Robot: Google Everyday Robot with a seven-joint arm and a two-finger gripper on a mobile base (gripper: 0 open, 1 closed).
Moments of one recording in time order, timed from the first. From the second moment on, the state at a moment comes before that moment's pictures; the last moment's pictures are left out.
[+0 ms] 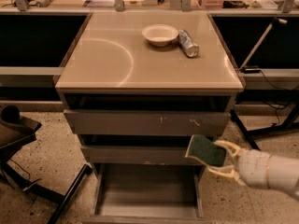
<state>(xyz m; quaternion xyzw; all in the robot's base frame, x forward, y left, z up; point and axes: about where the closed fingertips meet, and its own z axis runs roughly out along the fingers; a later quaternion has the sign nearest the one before) 0.435 -0.205 0.676 -0.55 0.67 0.14 0.48</state>
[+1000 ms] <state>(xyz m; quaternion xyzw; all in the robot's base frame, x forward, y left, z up) 0.492 -0.113 0.387 -0.39 0.78 0.23 0.43</state>
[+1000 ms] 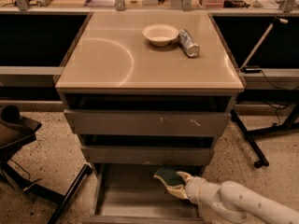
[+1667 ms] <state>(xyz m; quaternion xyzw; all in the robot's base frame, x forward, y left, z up) 0.491 -0.111 0.337 -0.36 0.81 0.21 0.42</state>
